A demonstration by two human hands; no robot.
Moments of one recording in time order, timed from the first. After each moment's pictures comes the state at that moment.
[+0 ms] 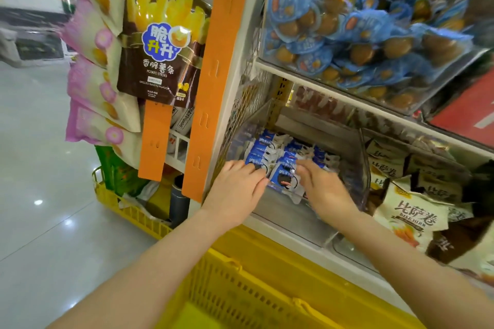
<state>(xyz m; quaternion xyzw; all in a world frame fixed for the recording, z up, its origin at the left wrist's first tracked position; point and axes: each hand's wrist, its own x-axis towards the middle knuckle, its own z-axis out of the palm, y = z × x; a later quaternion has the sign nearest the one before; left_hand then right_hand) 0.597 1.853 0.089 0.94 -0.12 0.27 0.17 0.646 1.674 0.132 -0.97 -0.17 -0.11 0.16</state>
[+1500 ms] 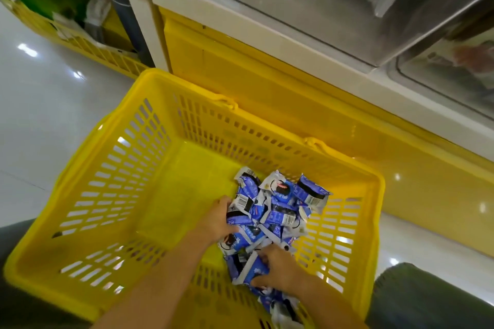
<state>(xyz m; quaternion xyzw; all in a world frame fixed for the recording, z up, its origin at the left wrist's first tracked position) 0.441 1.770 -0.271 0.82 0.11 -0.36 0.42 0.411 1.589 -0.205 -0.81 -0.06 0.54 0.20</state>
